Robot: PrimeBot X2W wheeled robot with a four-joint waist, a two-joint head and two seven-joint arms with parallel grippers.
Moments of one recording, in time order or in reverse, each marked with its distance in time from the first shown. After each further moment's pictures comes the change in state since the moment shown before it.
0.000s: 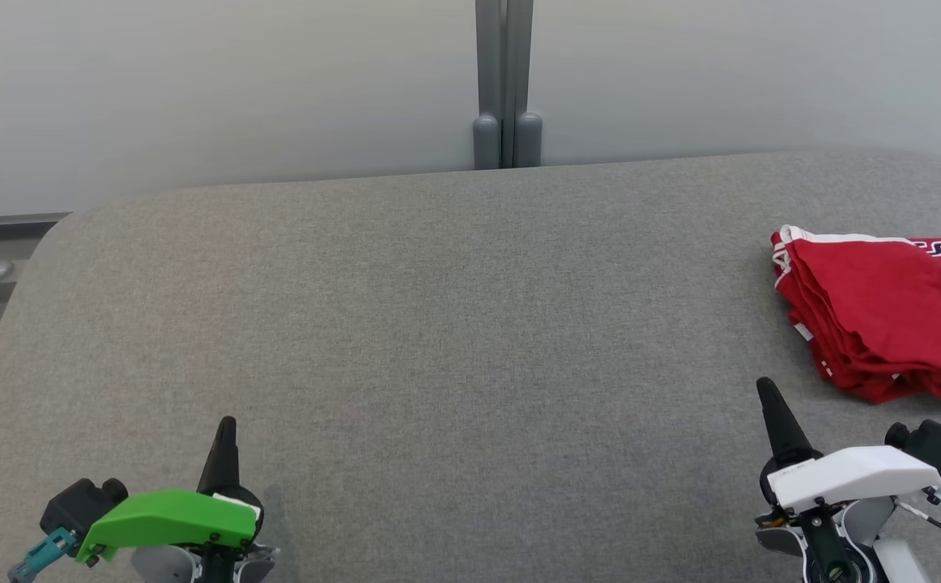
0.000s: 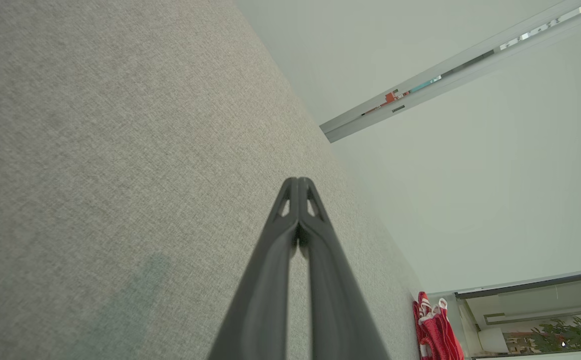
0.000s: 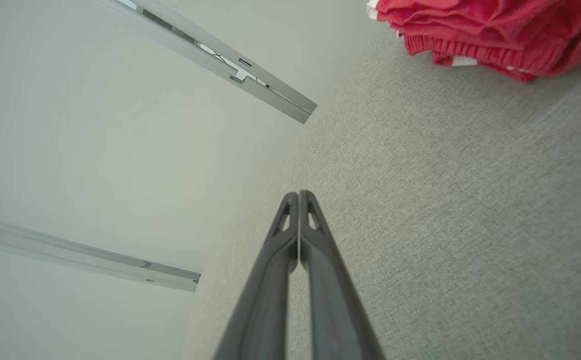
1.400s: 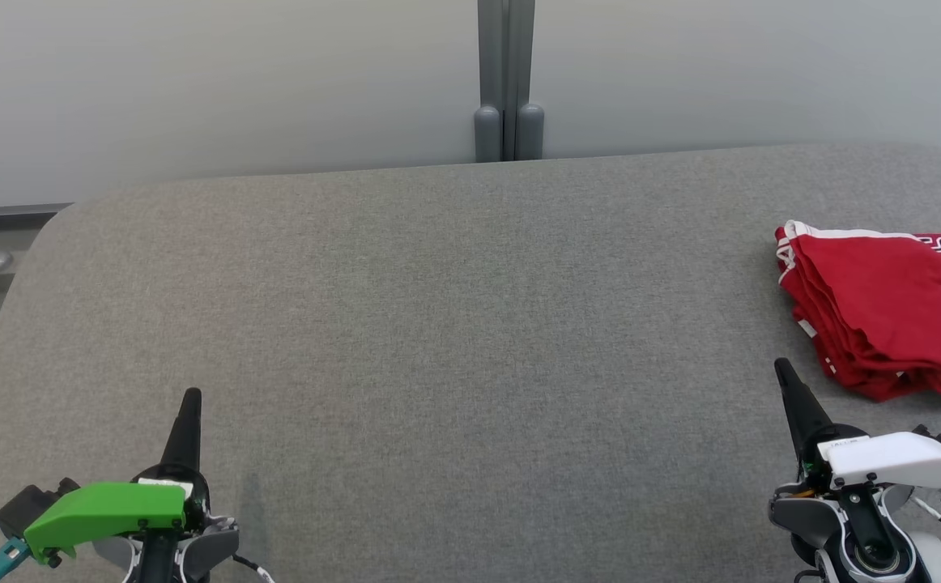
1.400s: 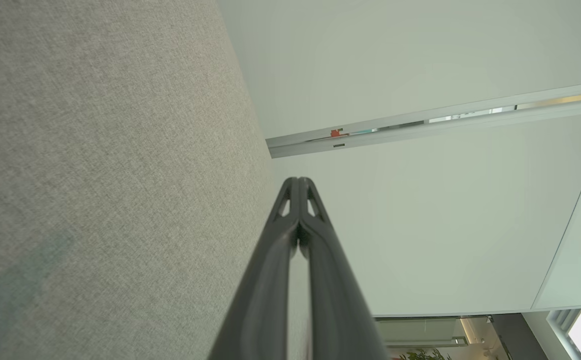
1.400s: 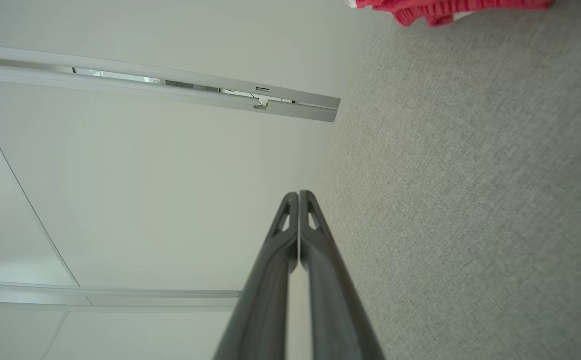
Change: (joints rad) left arm -0.021 -0.019 0.131 -0.032 -0.312 -0.089 0.102; right arm -0.031 -0.001 -0.059 -0.007 0.390 0.000 0.077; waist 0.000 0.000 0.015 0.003
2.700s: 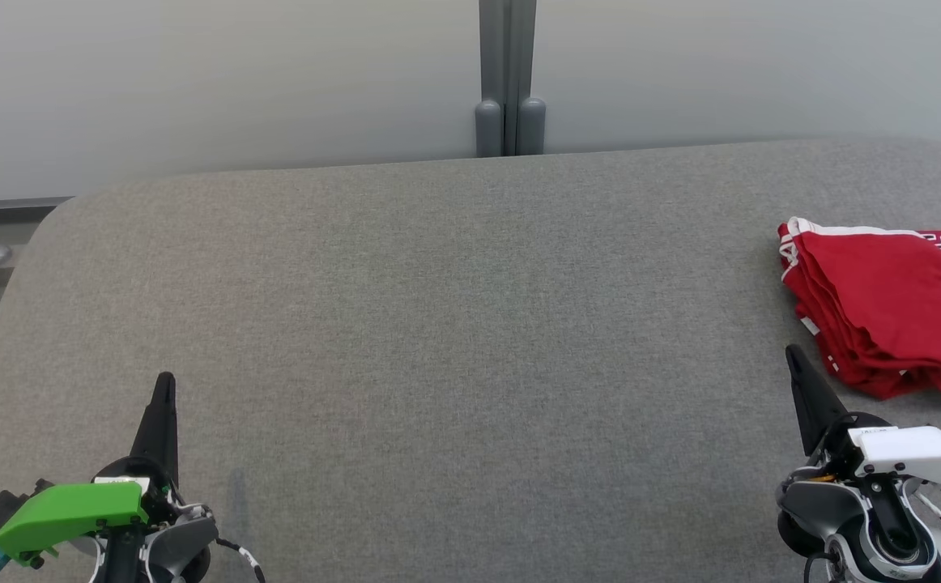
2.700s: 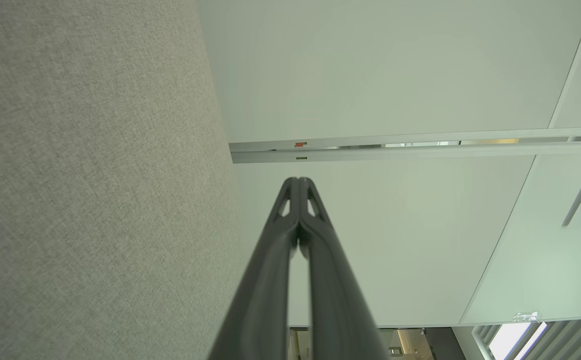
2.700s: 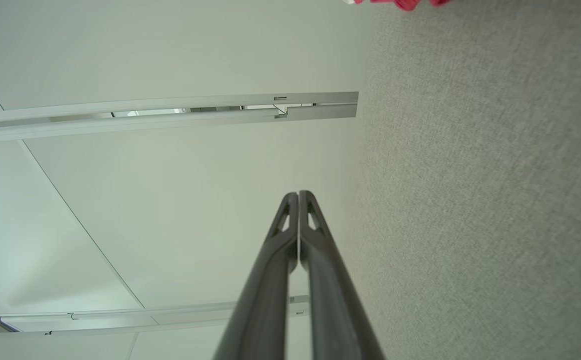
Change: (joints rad) left arm -0.012 -0.008 0.070 -0.018 -0.166 -0.048 0.054; right arm -0.018 0.000 -0.034 -0.004 0.206 0.000 0.040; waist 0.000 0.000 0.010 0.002
